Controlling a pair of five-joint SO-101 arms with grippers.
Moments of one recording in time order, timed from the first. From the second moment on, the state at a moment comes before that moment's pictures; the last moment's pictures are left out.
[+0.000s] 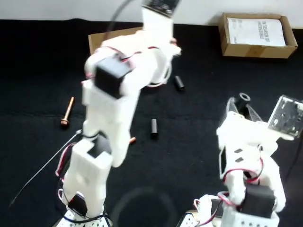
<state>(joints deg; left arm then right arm) 26.2 26.4 -92.4 101.1 5.4 0.2 -76.4 42.2 59.6 -11.3</state>
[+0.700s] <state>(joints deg) 19.8 -24.7 -50.2 101.4 0.9 -17.1 -104.5 63.5 55.3 -11.5</state>
